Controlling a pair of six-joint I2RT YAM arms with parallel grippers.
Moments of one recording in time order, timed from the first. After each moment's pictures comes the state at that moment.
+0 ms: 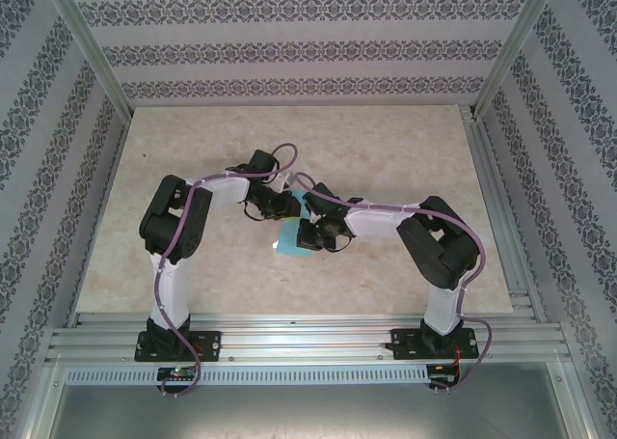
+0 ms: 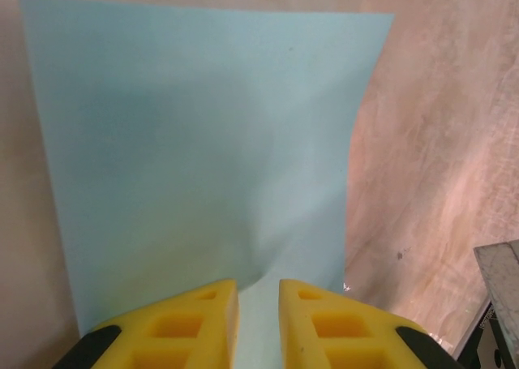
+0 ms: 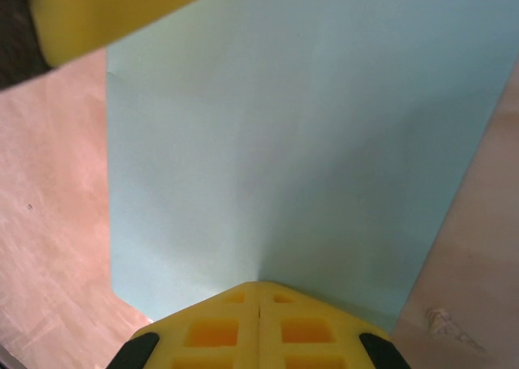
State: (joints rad) left arm -0.42 2.07 1.31 -0.42 0.66 -0.40; right arm 0.74 1.87 1.05 -0.32 -0.33 0.78
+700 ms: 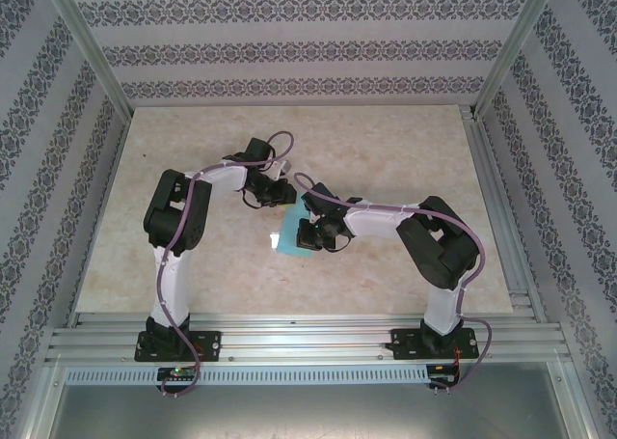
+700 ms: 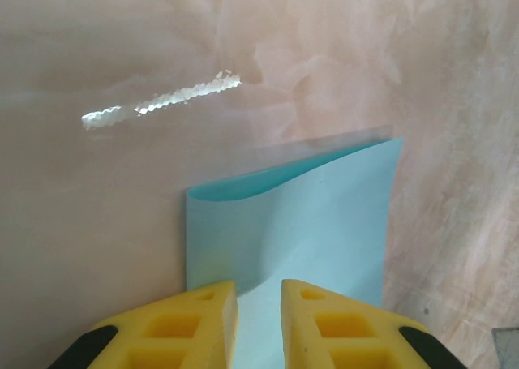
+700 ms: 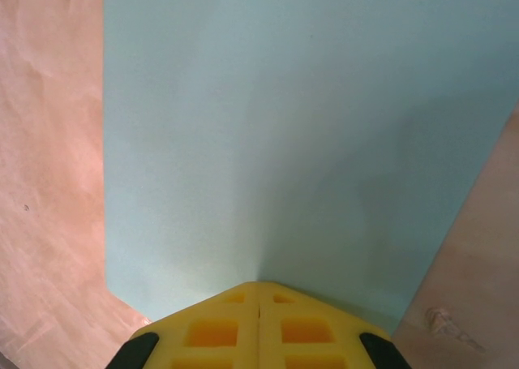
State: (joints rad) left arm -0.36 2.15 1.45 -0.48 0.61 -0.34; right arm 0.75 1.87 1.05 -0.33 -0.32 0.78
